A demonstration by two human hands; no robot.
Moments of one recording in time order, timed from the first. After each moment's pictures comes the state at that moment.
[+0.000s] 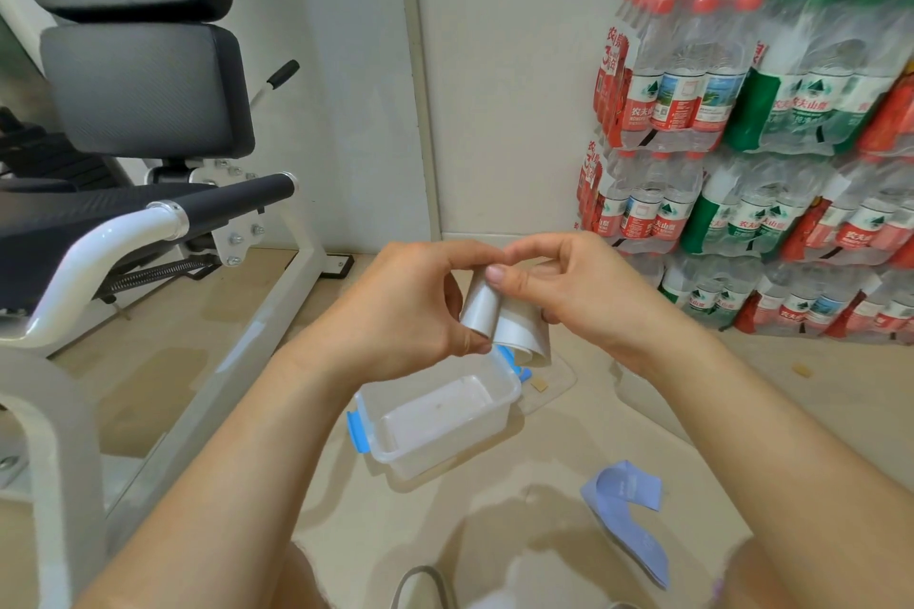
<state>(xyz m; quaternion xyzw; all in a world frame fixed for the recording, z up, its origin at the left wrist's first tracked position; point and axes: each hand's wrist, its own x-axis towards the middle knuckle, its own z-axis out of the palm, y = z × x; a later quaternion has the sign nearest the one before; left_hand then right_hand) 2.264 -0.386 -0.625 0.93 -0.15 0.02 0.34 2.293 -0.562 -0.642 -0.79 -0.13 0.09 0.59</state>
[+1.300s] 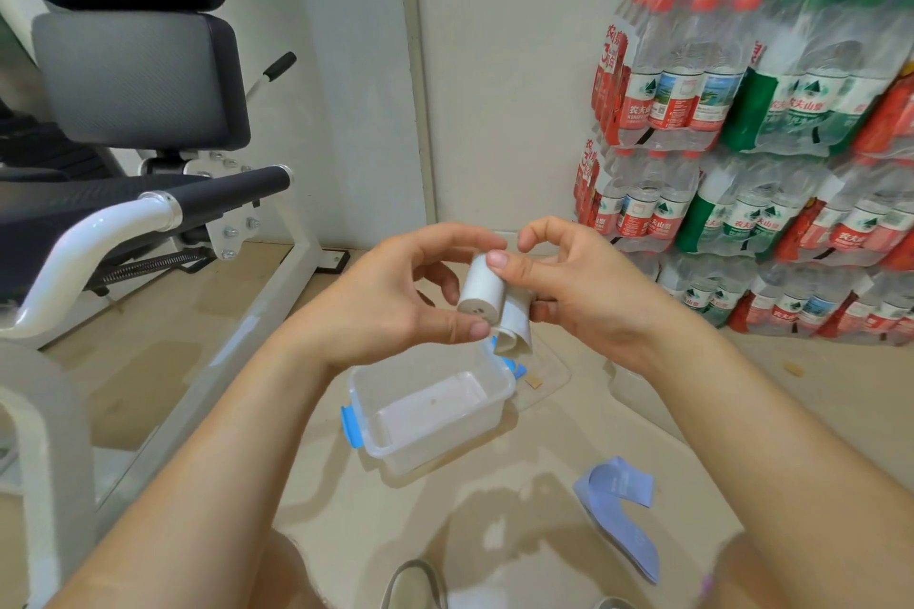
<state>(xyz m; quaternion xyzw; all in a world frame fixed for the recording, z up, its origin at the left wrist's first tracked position) 2.264 -0.379 -0.625 0.86 -0.17 -0.05 0.48 2.299 -0.564 -0.650 -0.69 -0.12 0.14 0.70</state>
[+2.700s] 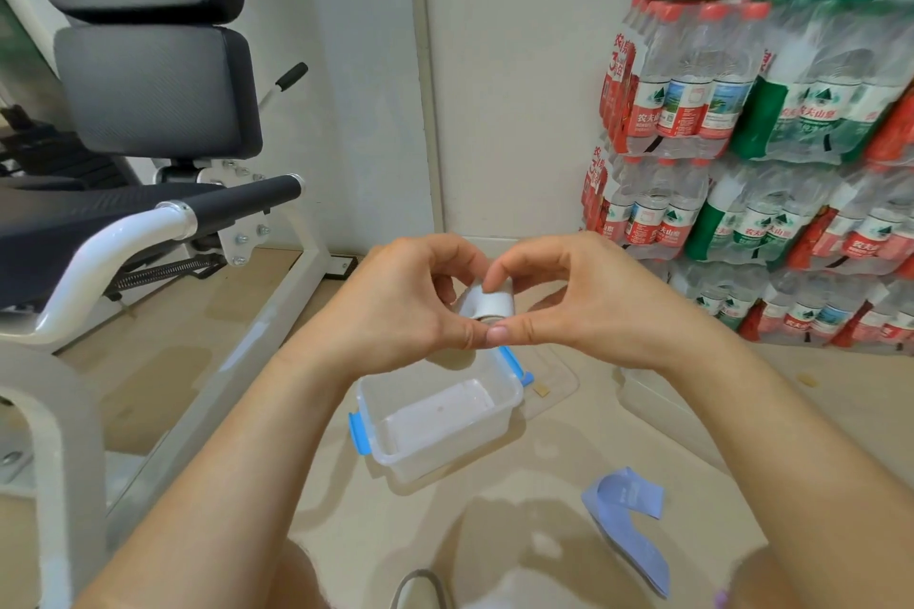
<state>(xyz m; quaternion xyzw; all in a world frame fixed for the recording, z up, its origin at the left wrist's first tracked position) 2.268 -0.378 -0.627 0.90 -0.13 0.02 0.41 2.280 -0.567 -0.622 -0.85 -0.24 0.07 0.46</state>
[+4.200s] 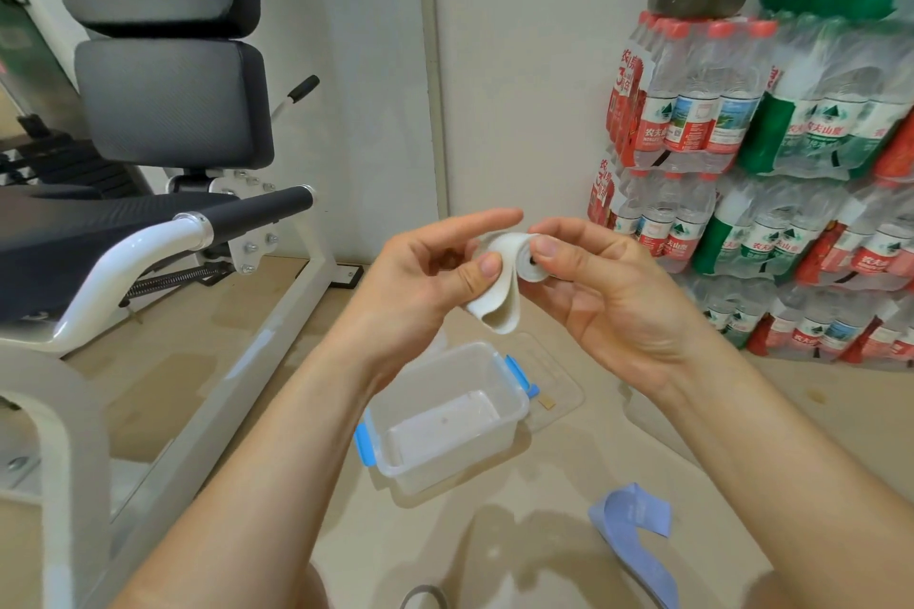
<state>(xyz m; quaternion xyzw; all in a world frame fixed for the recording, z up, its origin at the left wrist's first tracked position) 2.270 -0.386 -0.624 0.72 -0.16 0.02 0.68 2.285 -0.558 -0.626 -0.48 -0.12 0.15 0.86</state>
